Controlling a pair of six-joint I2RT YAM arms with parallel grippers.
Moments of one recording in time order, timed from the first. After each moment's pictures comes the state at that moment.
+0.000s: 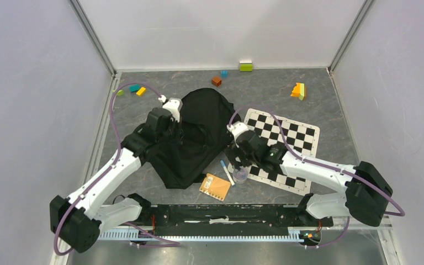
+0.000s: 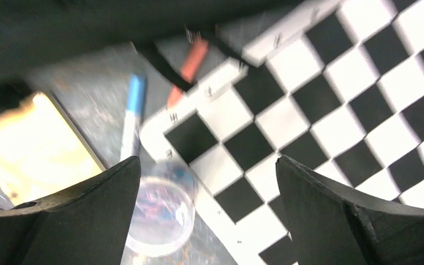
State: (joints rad) left arm -0.52 1.09 0.91 -0.50 -0.07 -0.25; right arm 0.91 1.29 0.82 -0.32 0.26 0.20
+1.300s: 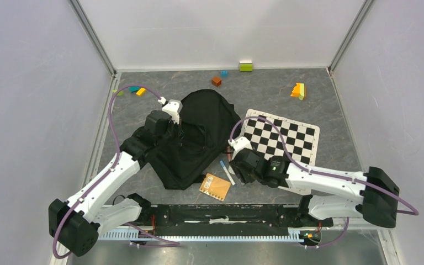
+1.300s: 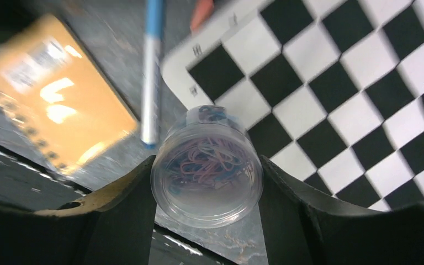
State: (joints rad) left arm -0.52 1.02 0.83 -0.43 -0.06 -0.22; right arm 1.13 1.21 0.72 -0.56 0.36 0.44
